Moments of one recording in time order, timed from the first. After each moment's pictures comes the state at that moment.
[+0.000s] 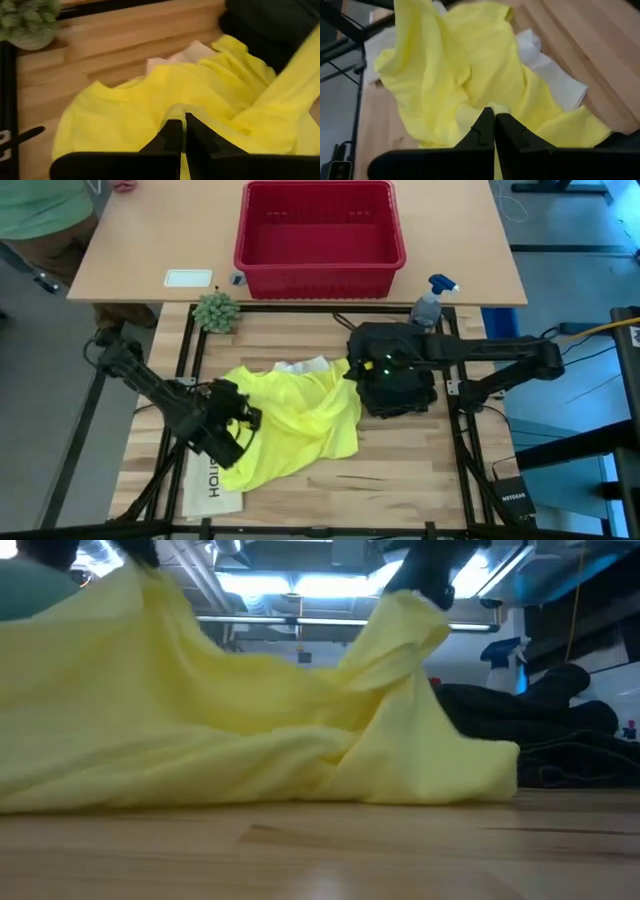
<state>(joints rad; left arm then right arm) -0.66 1.50 1.39 -1.57 -0.84 -1.95 -0.06 1.33 1.13 -0.51 -0.07 0.36</state>
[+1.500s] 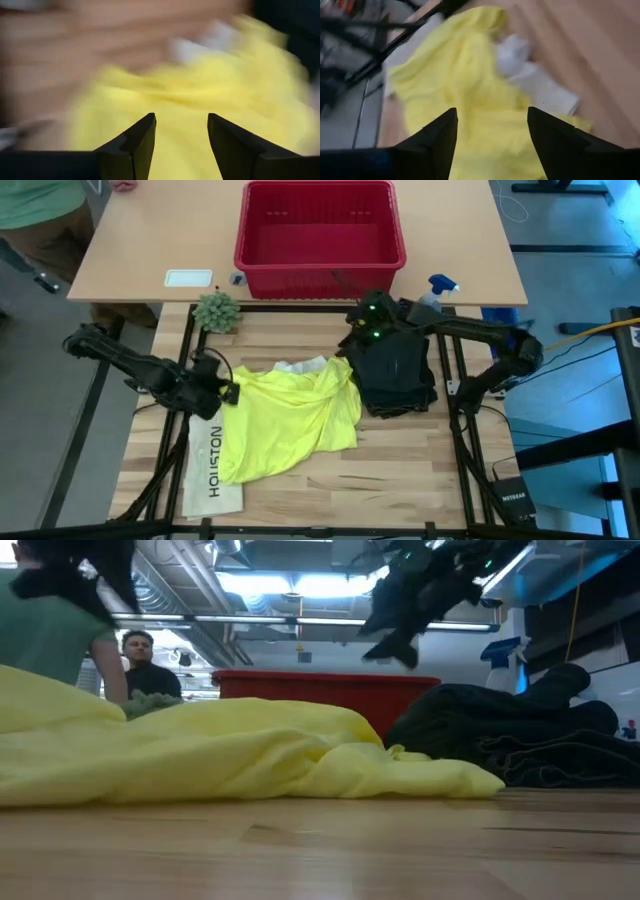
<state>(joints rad) -0.47 0.97 0.92 -1.15 -0.65 -1.58 -0.46 1.50 1.13 -0.38 -0.59 0.22</state>
